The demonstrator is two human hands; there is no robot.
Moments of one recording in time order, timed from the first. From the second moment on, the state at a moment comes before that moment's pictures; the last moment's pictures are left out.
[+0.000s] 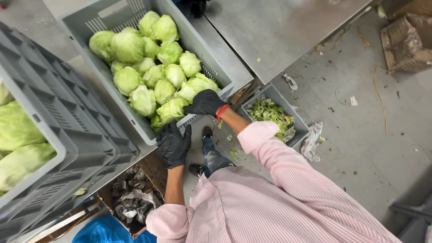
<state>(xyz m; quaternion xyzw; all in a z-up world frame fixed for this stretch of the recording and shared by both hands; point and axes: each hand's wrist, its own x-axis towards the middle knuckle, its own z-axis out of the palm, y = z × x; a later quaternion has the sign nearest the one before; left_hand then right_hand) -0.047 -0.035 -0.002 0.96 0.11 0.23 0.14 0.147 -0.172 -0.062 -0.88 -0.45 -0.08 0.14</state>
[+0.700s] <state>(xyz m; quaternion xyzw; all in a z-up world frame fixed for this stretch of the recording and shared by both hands) 0.001 0.032 0.015 0.96 0.14 0.21 0.10 0.158 -0.182 0.021 -0.79 -0.26 0.25 0.50</state>
